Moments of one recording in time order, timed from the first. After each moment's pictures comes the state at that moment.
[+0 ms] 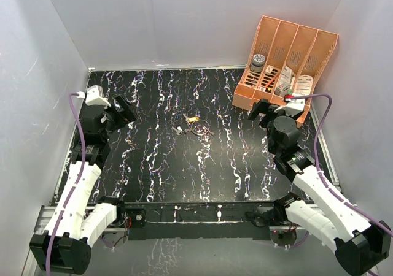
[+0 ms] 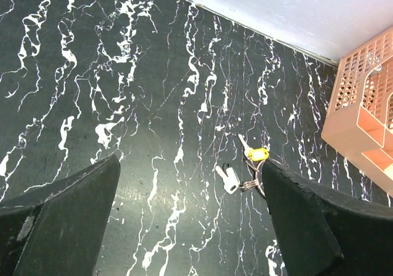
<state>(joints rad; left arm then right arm) -0.10 0.88 0.82 -0.26 -0.05 -0.45 0.44 0.81 0.66 0.07 0.58 0.29</state>
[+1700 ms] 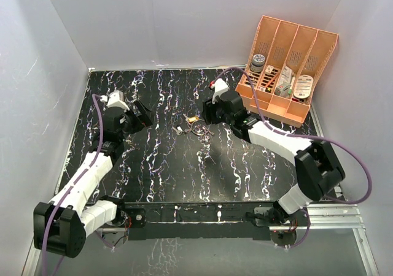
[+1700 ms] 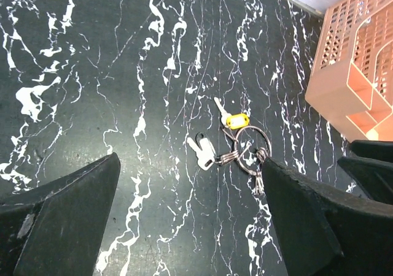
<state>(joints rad) -0.23 1.05 0.69 -0.05 0.00 -0.56 0.58 1.52 1.01 0.07 0.02 0.13</state>
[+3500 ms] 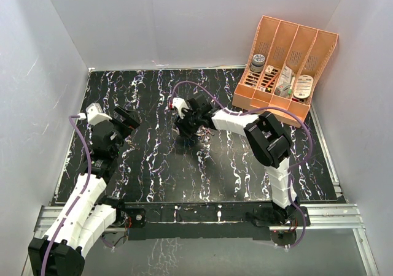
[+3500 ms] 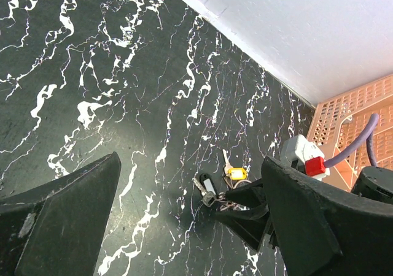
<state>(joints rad) -0.21 0.76 0.57 -0.07 -0.28 -0.71 0.67 2.09 1.44 -0.17 -0.38 -0.27</state>
